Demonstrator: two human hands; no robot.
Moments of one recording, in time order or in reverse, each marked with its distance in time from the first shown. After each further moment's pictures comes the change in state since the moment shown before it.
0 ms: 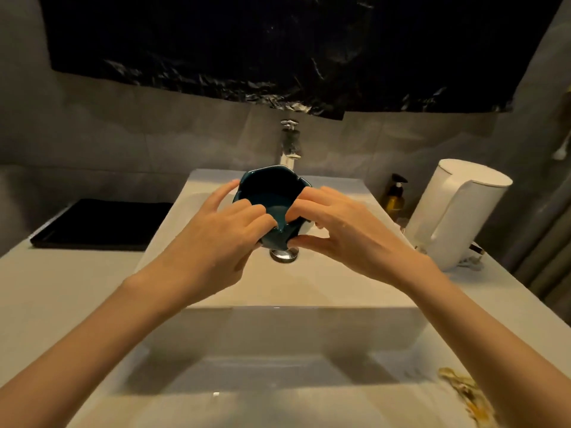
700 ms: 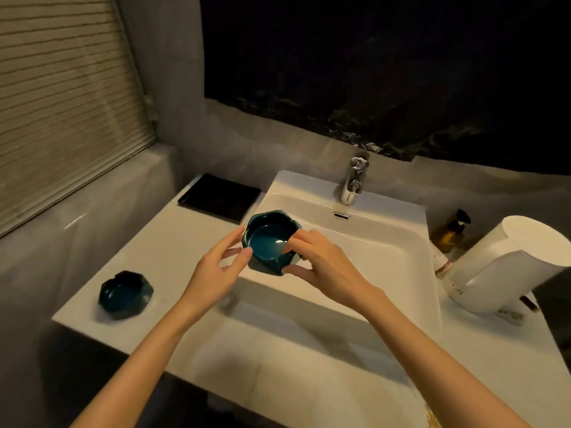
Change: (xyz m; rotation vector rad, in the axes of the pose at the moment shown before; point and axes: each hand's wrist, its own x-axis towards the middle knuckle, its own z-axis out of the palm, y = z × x) left_hand -0.038 0.021 -0.126 -0.984 0.068 -1.348; right_hand 0.053 -0.050 -0.044 0.463 -0.222 -0.077
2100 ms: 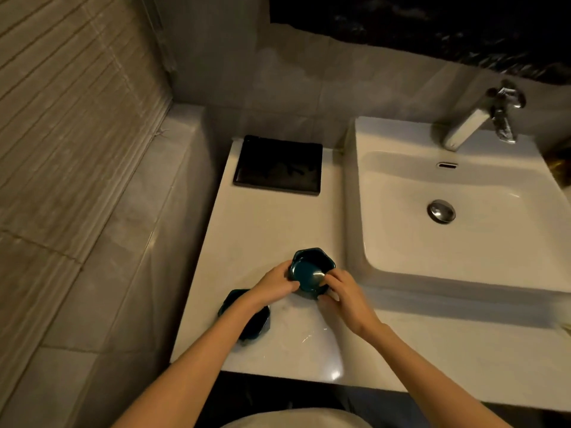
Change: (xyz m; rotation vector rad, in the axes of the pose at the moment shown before) left_hand 0.132 -0.229 -0.158 0.111 -0.757 -0.510; right_hand 0.109 -0.073 0.304 0.133 0.002 0.597
